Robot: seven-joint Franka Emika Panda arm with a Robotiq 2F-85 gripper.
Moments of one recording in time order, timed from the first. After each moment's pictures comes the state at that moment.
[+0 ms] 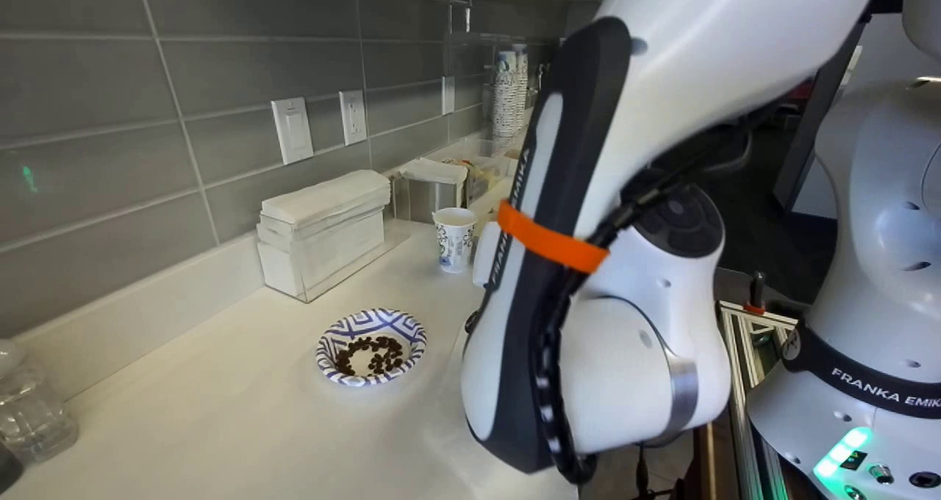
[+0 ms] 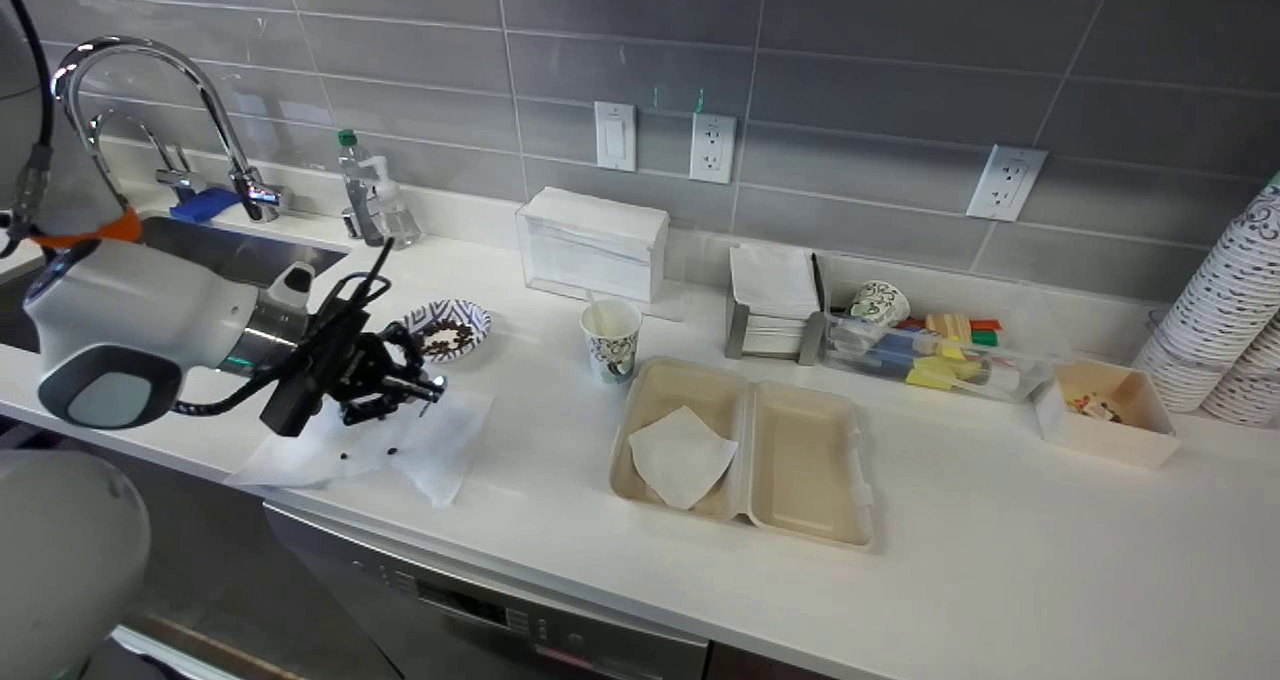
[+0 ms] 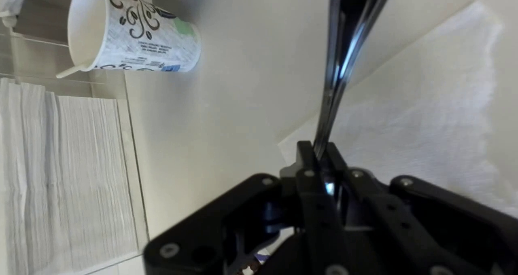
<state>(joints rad) 0.56 0.44 0.20 -2.66 1.56 3.98 -2.00</state>
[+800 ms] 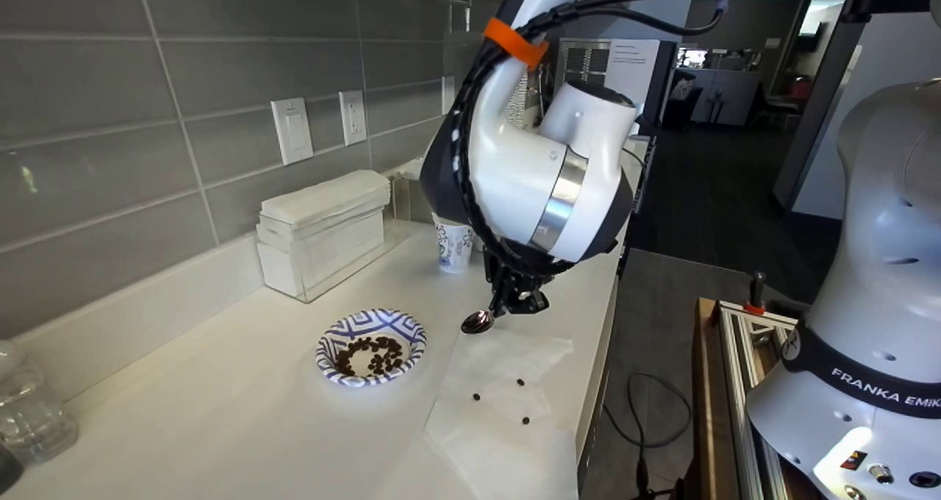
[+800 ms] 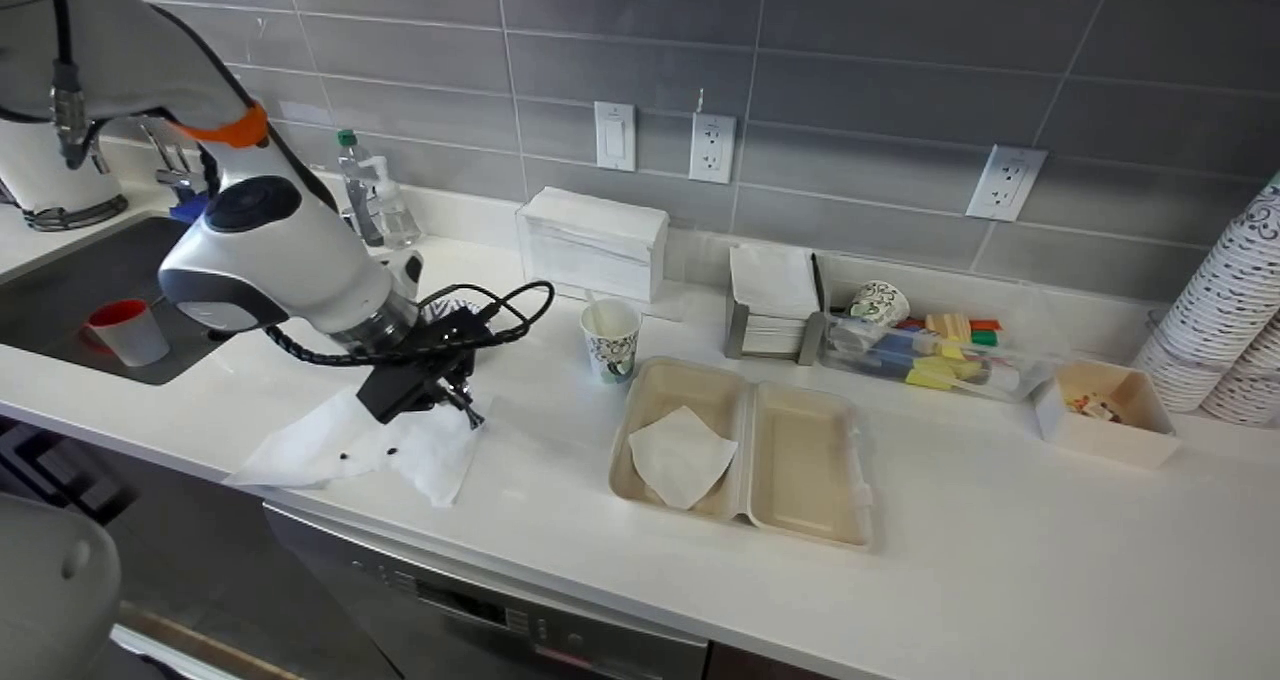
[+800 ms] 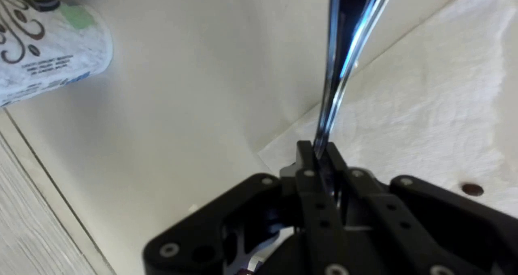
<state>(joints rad) 0.26 0.21 0.14 -2.64 1.70 3.42 -2.43</state>
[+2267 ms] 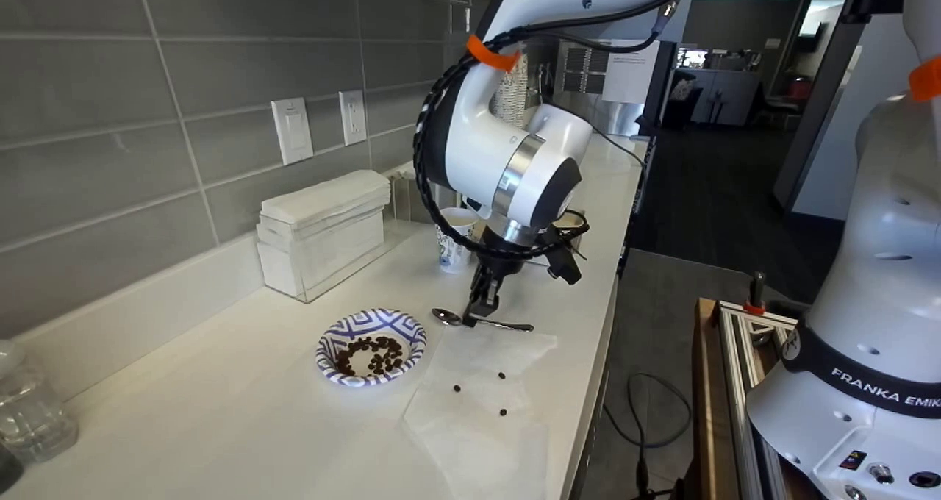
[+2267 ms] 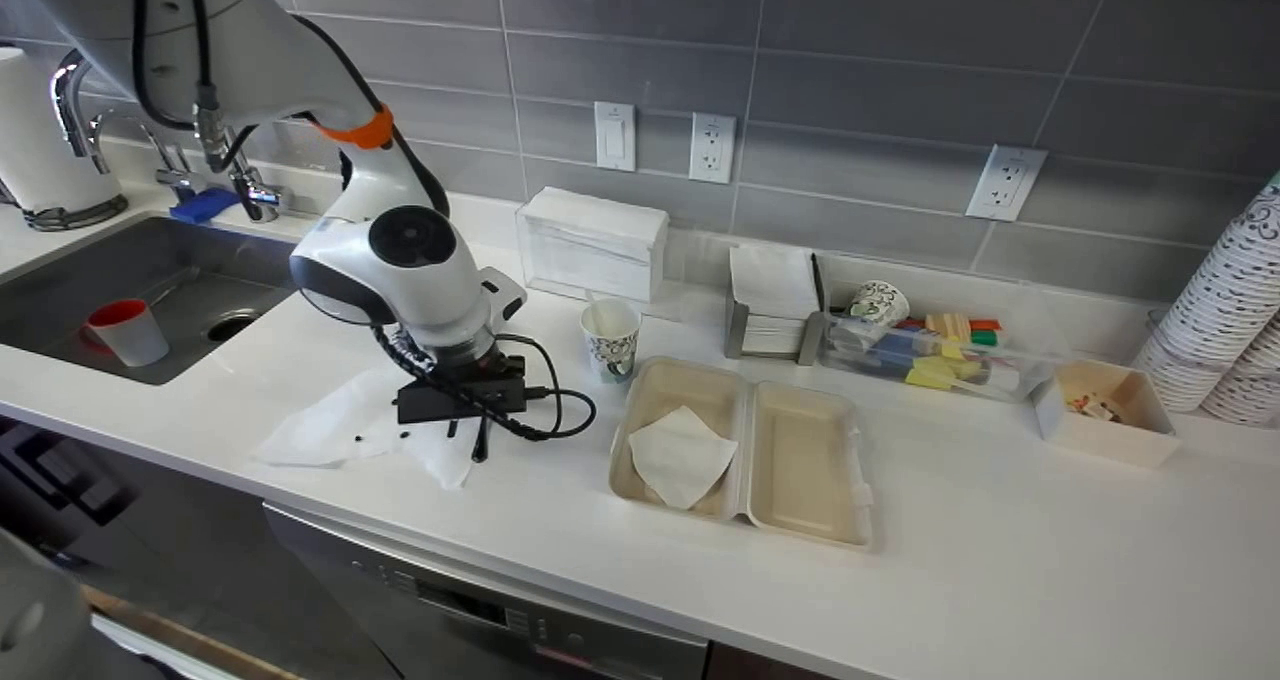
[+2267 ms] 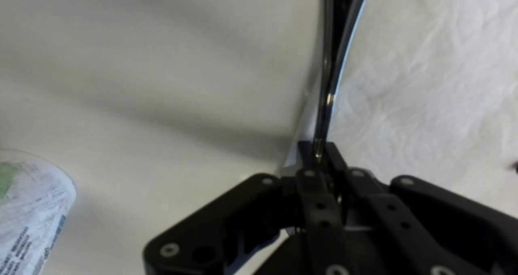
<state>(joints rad) 0.07 0.31 0.09 -2.51 1.66 3.07 -1.97</state>
